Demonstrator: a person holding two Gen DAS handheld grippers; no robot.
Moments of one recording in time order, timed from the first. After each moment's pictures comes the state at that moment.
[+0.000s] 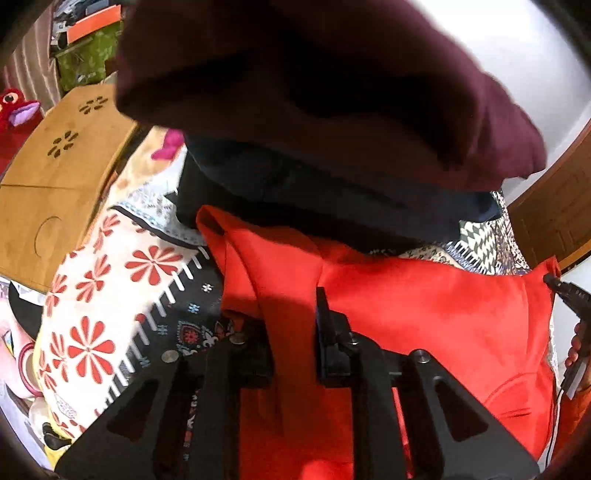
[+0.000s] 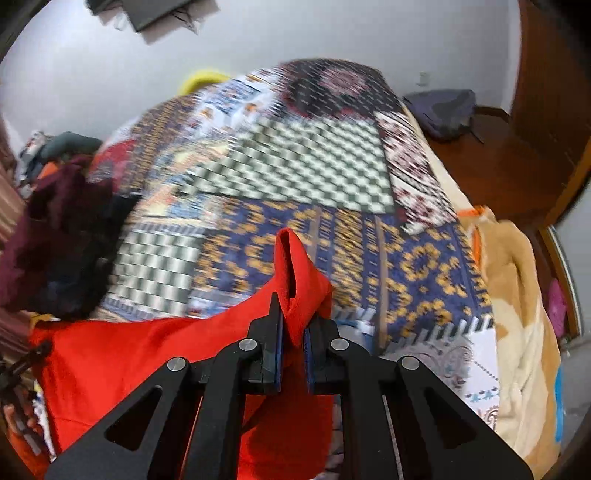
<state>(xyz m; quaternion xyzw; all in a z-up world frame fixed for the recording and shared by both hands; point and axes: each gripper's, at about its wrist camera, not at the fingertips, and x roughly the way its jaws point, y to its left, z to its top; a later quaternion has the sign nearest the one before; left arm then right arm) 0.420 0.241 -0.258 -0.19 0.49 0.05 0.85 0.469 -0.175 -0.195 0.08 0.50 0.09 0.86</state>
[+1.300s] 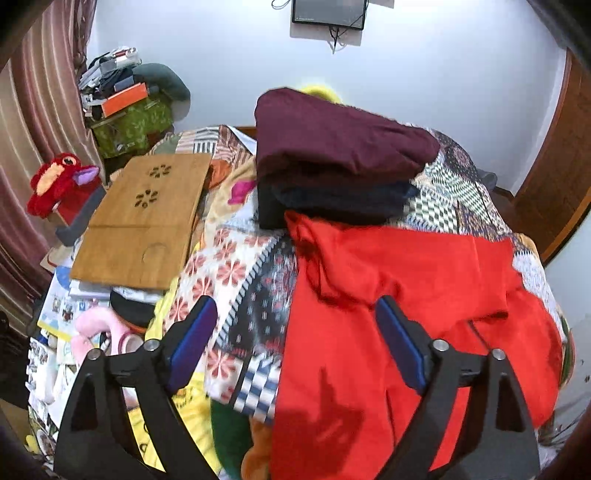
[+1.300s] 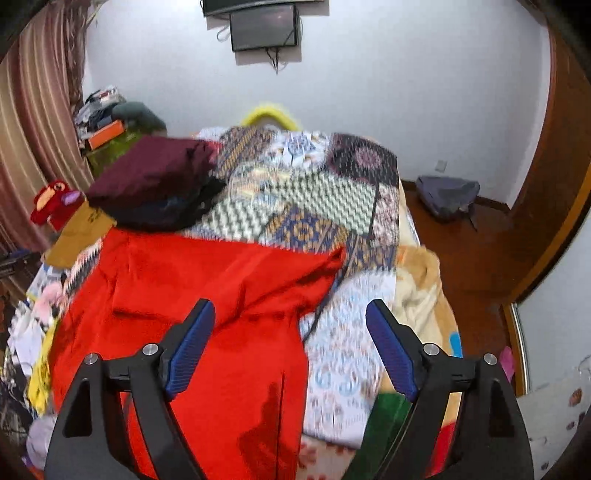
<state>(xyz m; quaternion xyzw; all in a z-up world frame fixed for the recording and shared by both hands) 0.230 0.219 -0.129 -0.07 0.42 0.09 0.90 0.253 -0.193 -0.067 -0.05 0.39 0.17 0.90</state>
